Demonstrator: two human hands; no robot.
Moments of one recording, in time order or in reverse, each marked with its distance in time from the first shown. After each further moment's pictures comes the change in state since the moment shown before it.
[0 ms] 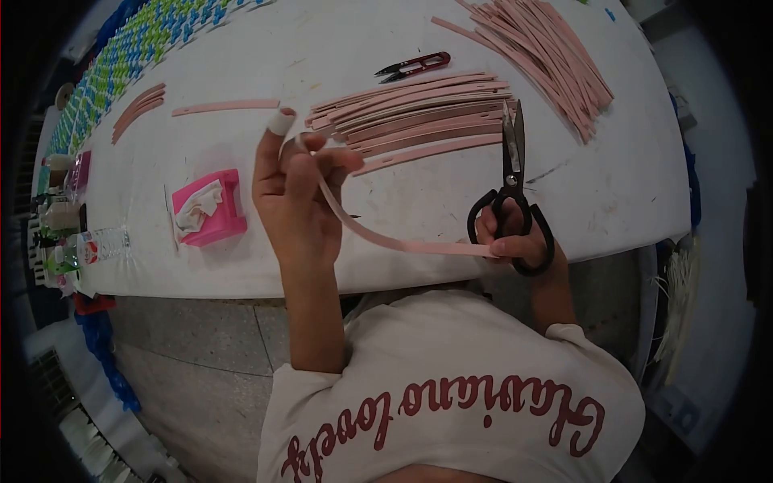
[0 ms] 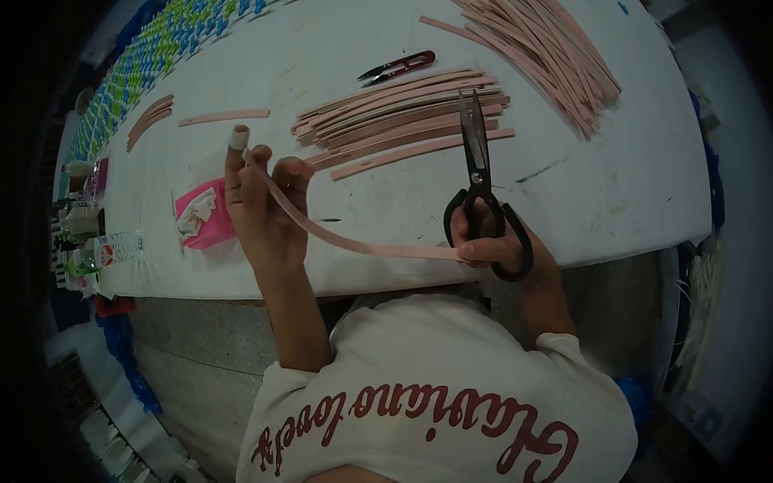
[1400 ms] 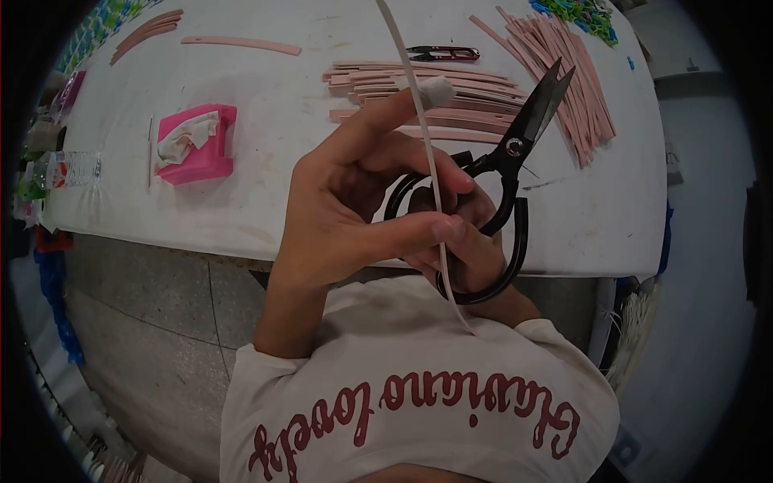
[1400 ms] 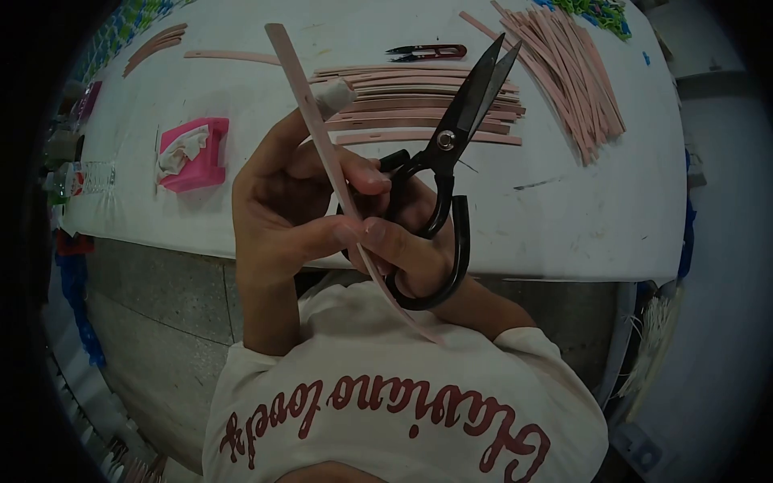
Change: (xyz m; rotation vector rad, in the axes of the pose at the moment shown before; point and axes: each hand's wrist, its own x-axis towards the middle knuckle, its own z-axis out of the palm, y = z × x) left_hand -0.032 0.026 0.029 0.191 -0.347 -0.100; right_hand 0.031 -0.017 0.119 0.267 -0.084 -0.229
